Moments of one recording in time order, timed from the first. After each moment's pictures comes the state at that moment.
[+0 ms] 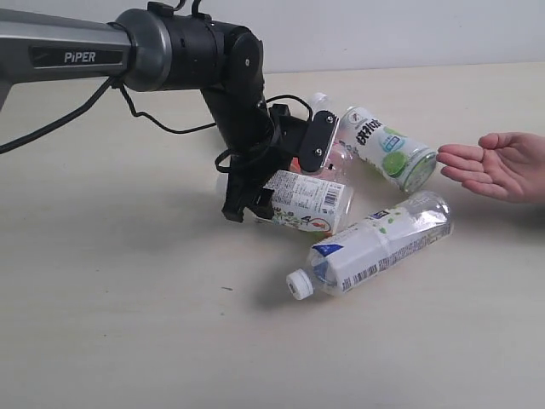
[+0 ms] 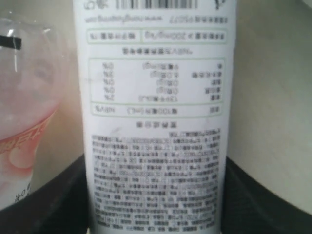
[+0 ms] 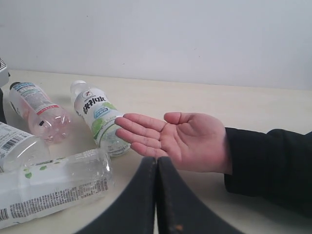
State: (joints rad) left arm -0.69 2.26 -1.72 -0.14 0.87 1.38; right arm 0.23 0.01 0.00 -0.05 0.29 0.00
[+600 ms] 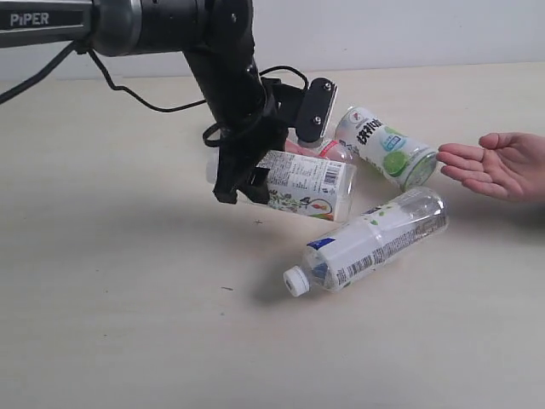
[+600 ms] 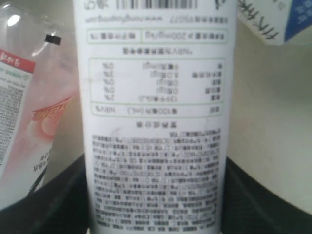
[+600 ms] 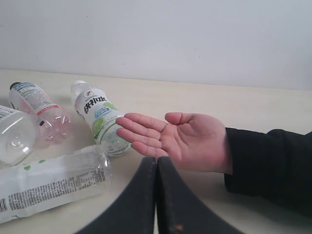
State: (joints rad) left arm -0.69 2.16 -1.72 -0.14 0.98 1.33; right arm 0.23 0.01 0.00 -0.05 0.29 0.00
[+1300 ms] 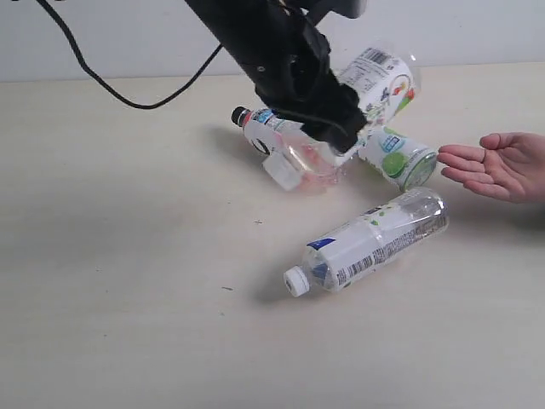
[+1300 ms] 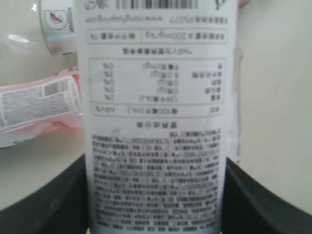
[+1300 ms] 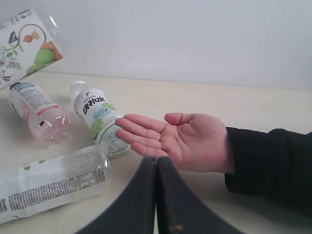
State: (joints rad) left arm -0.77 2.00 -1.72 -0.30 0.90 0.41; right arm 0.23 0.01 0.00 -0.05 0.29 0.00
